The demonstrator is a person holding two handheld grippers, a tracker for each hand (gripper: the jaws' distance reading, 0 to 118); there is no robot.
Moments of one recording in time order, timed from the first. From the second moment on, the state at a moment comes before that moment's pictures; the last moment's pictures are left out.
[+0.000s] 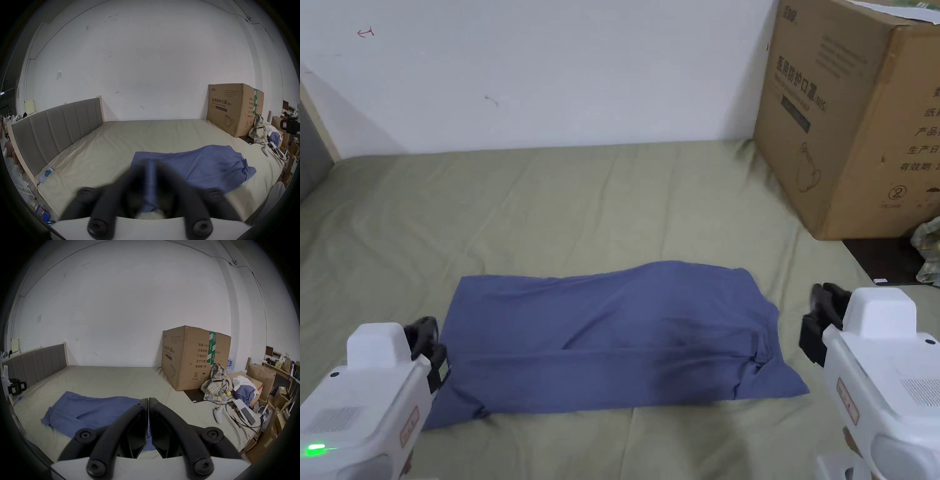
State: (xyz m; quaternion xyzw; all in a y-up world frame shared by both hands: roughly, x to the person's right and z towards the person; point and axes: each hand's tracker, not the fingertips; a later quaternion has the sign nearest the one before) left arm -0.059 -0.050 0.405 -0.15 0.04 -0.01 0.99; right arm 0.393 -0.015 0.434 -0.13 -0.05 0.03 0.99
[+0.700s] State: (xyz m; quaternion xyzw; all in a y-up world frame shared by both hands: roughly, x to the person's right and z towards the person) left arm -0.148 -0.170 0.294 -0.46 0.11 0.15 0.87; right arm 0.397 -0.043 0.401 -0.18 -0.04 0.02 0.98
